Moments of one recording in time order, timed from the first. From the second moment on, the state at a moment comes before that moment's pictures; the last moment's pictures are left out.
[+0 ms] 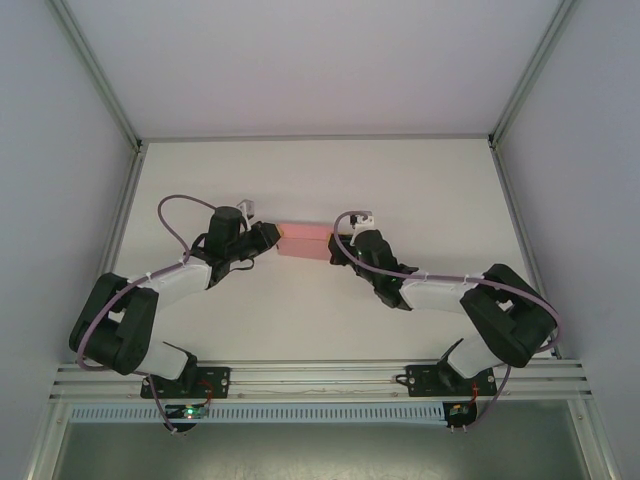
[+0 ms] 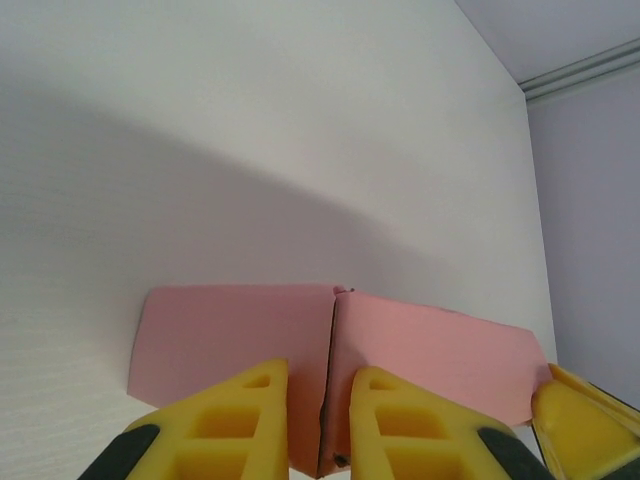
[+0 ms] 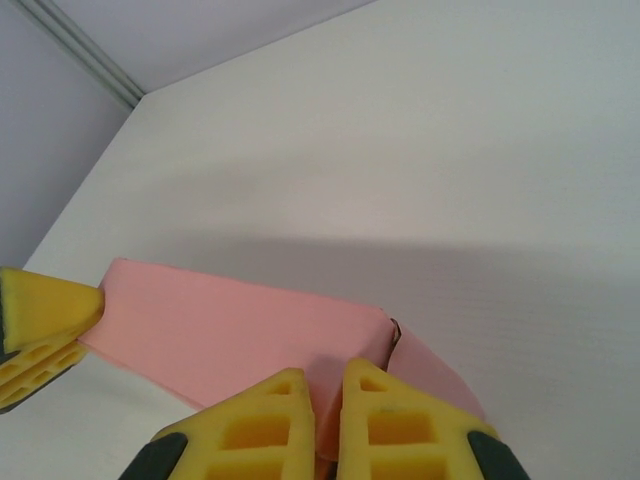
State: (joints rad) left arm -0.33 1.46 0.62 0.22 0.39 -0.83; right arm 0.72 1.52 0.55 0.53 0.14 0.64
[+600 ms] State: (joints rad) left arm -0.34 1.45 0.62 0.25 0.39 -0.72; right arm 0.79 1.53 0.46 0.71 0.29 0.54
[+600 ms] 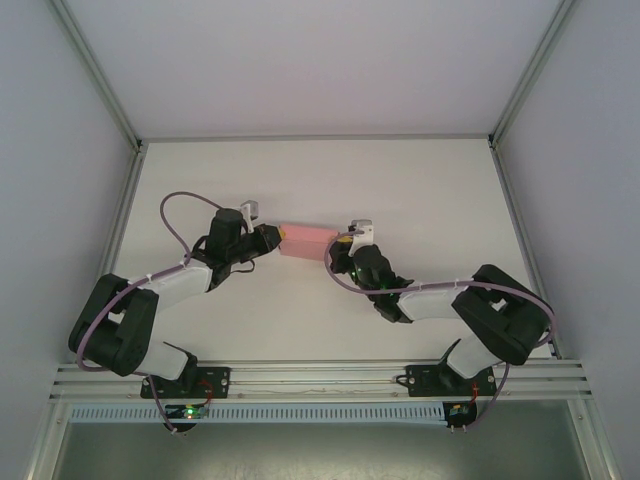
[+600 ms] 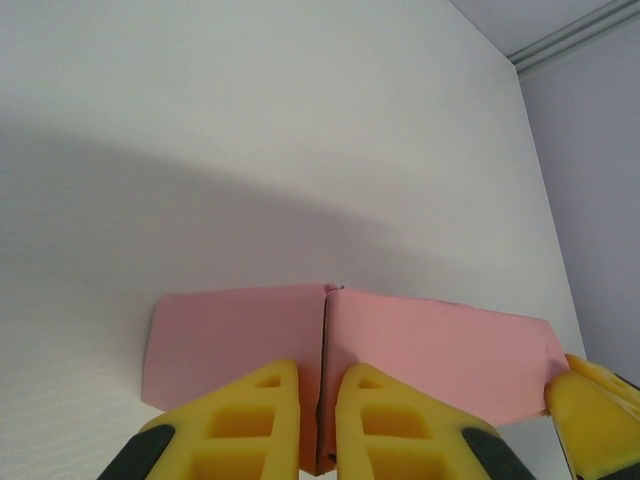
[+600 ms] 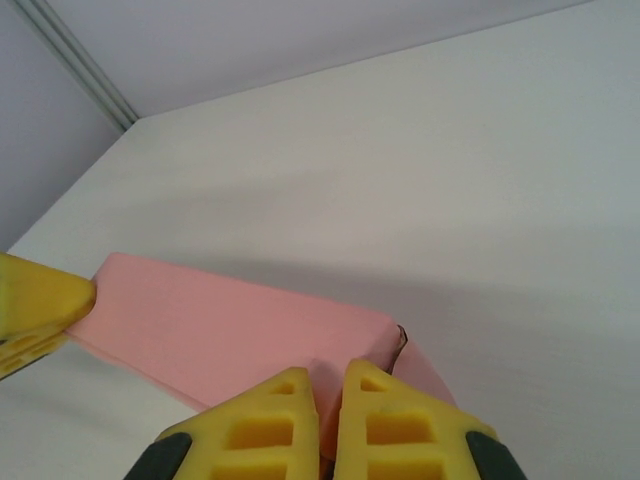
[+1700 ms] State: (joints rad) left arm -0.37 1.50 1.02 -0.28 0.25 -0.65; right arm 0.56 1.52 0.98 -0.19 -0.08 0.56
